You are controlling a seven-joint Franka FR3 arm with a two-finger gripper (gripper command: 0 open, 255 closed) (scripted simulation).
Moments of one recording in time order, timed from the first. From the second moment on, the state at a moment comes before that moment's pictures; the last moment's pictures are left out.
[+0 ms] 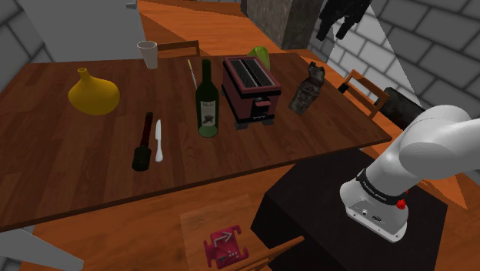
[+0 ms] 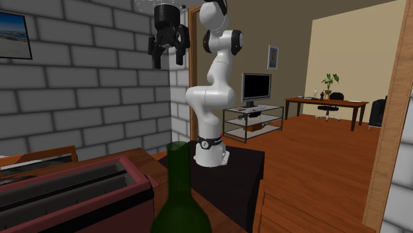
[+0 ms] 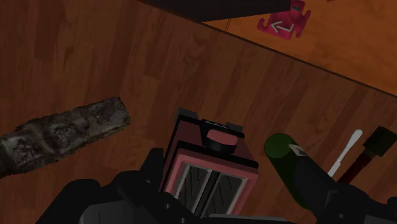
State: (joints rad) arm -0.02 -0.78 0.01 -2.33 0.07 1.68 0.15
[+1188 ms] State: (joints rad) arm -0.01 -0.25 0.26 -2.05 0.05 1.92 0.49
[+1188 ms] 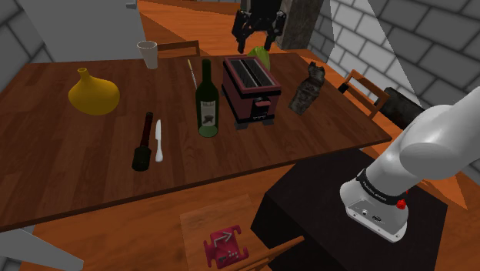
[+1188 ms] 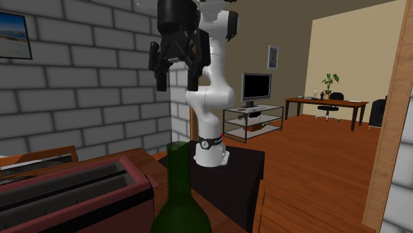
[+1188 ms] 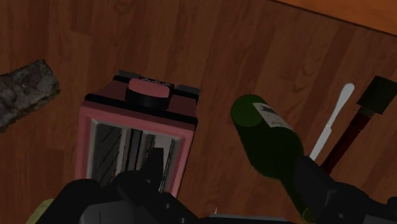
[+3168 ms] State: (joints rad) arm 0.06 0.26 0.34 -1.69 -0.16 2.01 0.78
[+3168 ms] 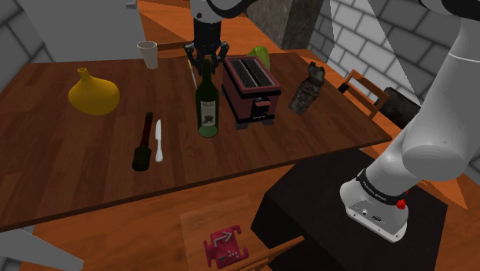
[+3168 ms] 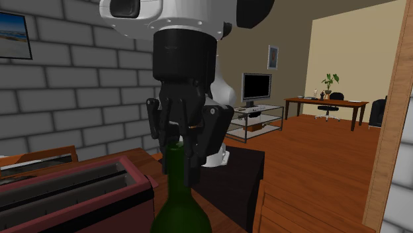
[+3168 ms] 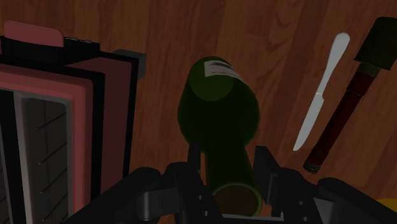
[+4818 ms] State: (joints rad) arm 0.07 0.25 0.35 -1.47 -0.15 1.78 0.75
